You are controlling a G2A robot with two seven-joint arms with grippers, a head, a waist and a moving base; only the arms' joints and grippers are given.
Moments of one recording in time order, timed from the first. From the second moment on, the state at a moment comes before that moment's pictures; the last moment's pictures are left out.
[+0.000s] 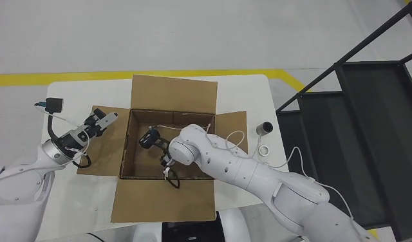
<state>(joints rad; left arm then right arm) 1.51 -0.93 -1.62 -1.75 -0.07 -0.44 -0.71 -0.76 -1.55 0.47 -1.16 -0.81 0.03 1.09</state>
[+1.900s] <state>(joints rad) 1.51 -0.93 -1.62 -1.75 -0.07 -0.44 -0.71 -0.73 -1.62 0.46 -1.03 -0.96 -0.14 1.09</state>
